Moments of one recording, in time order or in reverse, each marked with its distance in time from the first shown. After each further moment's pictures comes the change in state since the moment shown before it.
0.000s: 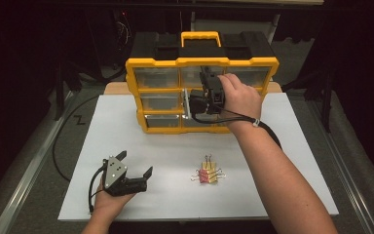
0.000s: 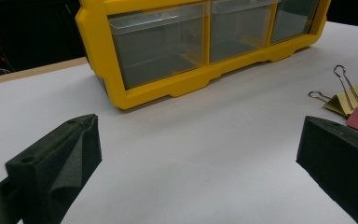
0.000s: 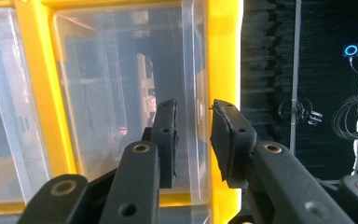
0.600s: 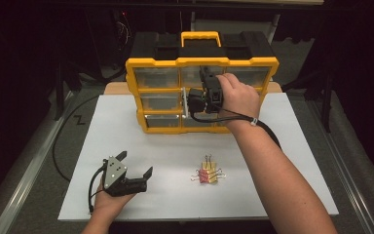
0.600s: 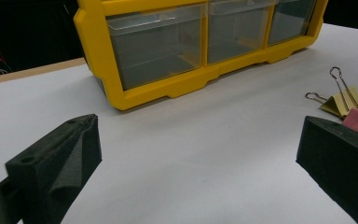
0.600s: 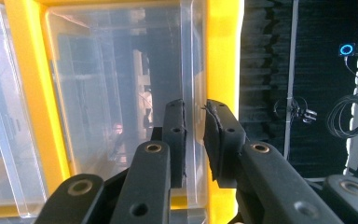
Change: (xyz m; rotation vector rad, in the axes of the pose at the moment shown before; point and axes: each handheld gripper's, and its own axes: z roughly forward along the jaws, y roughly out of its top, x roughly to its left) left arm 0.000 0.000 -0.001 -0.003 -0.005 -0.003; right arm 0.001 0.003 0.003 0.014 -0.017 -0.021
